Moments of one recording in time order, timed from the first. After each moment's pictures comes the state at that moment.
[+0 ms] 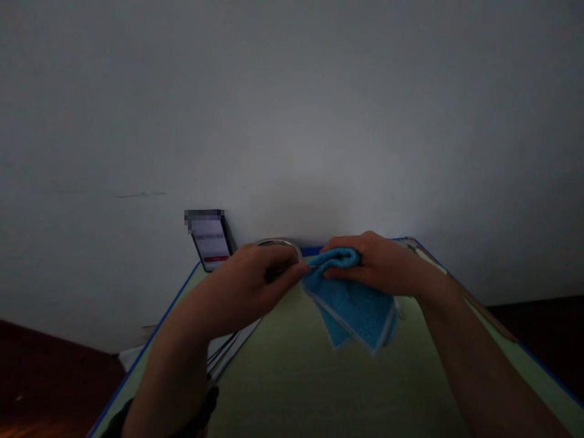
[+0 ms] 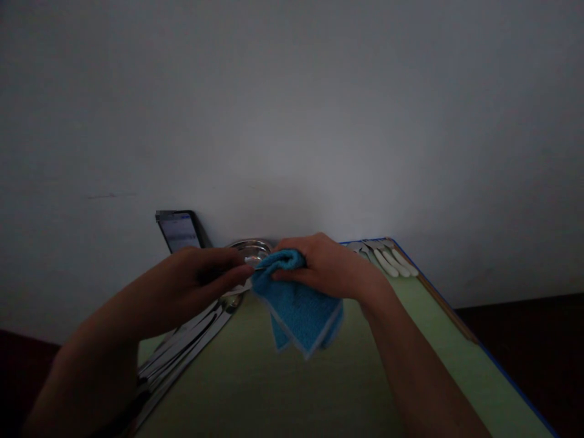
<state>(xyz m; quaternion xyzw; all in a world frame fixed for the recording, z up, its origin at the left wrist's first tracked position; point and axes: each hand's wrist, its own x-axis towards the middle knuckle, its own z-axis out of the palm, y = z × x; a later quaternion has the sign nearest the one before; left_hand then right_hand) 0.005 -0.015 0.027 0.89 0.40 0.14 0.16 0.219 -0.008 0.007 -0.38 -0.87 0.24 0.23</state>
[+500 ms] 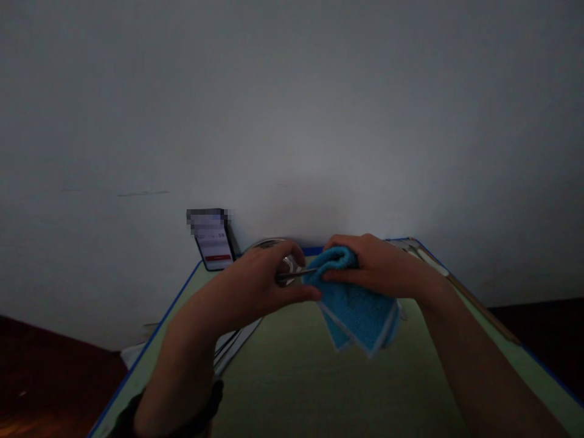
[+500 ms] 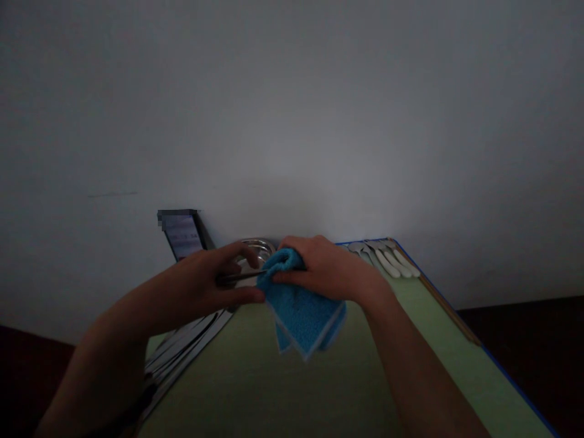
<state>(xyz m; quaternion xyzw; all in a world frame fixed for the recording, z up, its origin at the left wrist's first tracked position) 0.005 -0.012 0.020 0.87 0.44 0.11 0.19 0.216 -0.009 0.006 -0.41 -0.86 0.21 0.20</state>
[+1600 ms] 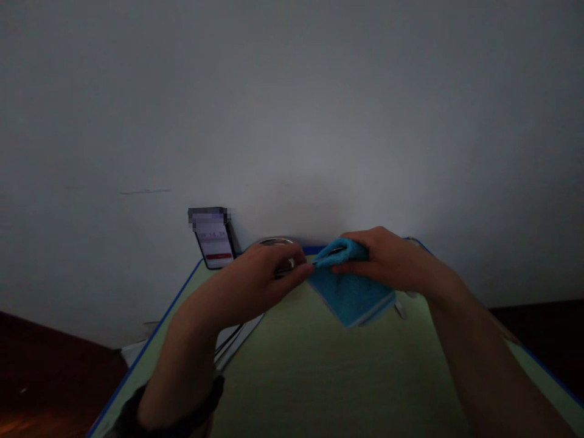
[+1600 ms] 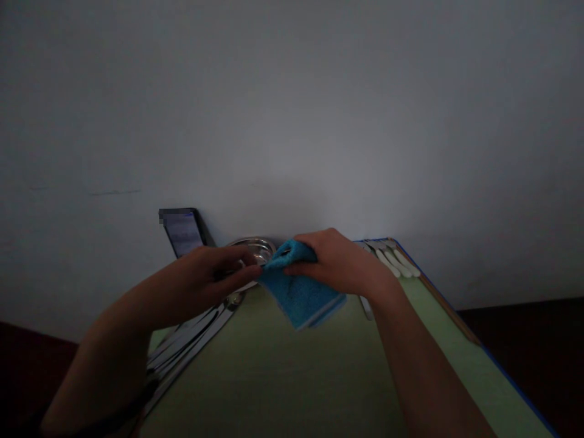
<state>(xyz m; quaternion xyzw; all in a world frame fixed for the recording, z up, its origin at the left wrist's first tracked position) 0.006 -0.011 0.021 0.89 0.40 0.12 0.18 0.225 -0.007 0.005 -0.44 -0.85 0.19 0.22</state>
